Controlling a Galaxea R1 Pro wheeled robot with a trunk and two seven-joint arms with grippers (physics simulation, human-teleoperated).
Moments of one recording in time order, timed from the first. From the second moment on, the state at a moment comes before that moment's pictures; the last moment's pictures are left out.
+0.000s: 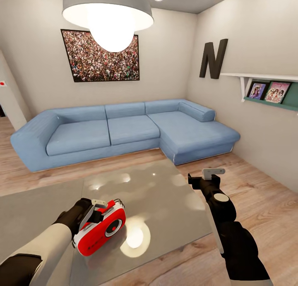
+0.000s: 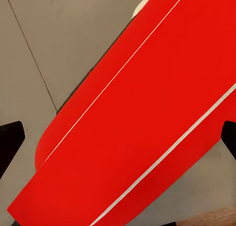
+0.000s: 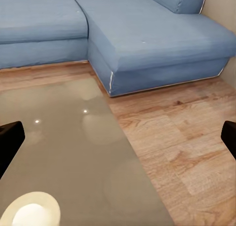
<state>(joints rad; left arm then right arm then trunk) -0.83 0.07 -0.11 -0.40 -0.08 0.72 -0.01 -0.44 0.06 0.04 -1.56 0.15 0.62 -0.10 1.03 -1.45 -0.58</state>
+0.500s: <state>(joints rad) -0.83 0.07 -0.11 -0.40 -0.08 0.72 -0.01 -0.44 0.06 0.04 -1.56 0.15 0.62 -0.10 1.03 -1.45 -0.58</state>
